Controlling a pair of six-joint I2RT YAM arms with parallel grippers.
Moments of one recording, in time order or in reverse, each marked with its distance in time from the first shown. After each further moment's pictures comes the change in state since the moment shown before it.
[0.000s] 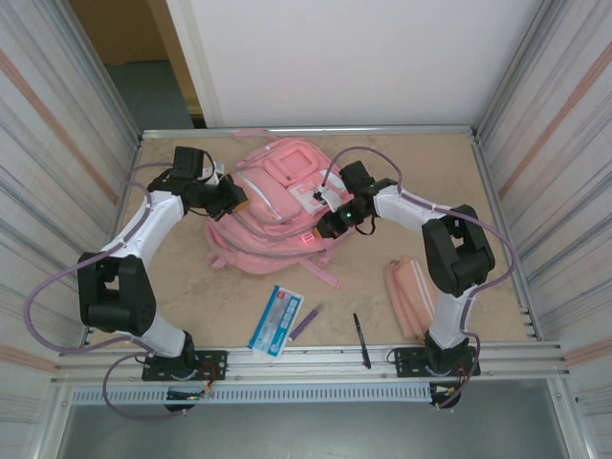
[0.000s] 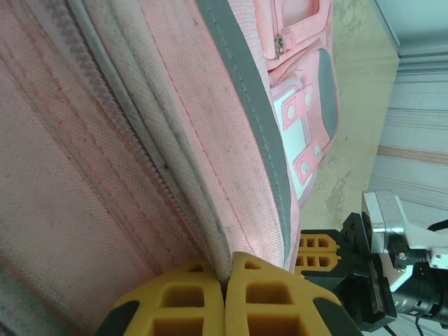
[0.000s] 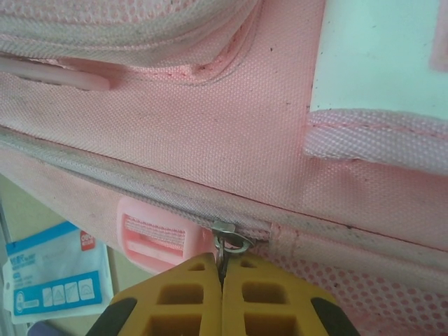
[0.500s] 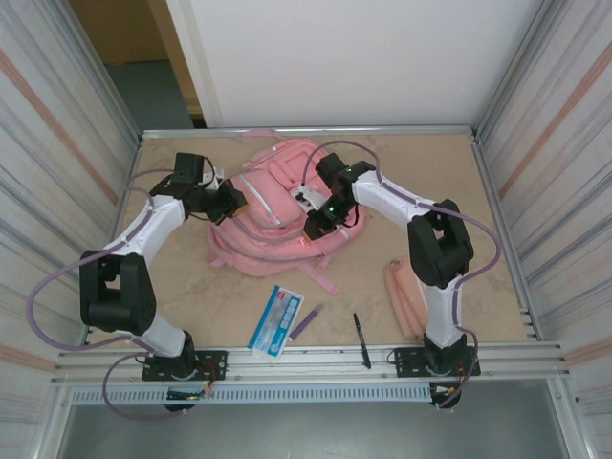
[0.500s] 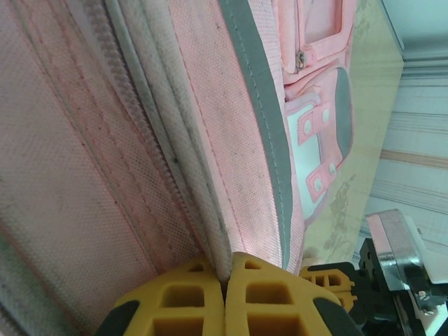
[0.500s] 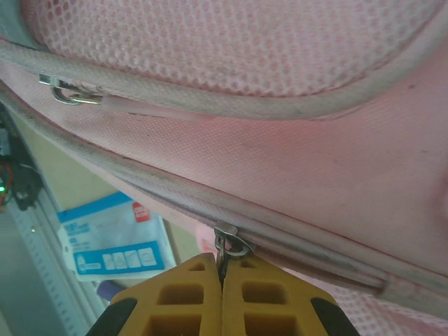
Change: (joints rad) left arm 0.008 0.005 -0.072 0.077 0.006 -0.017; right arm 0.099 0.133 0.317 -0.395 0.037 0.032
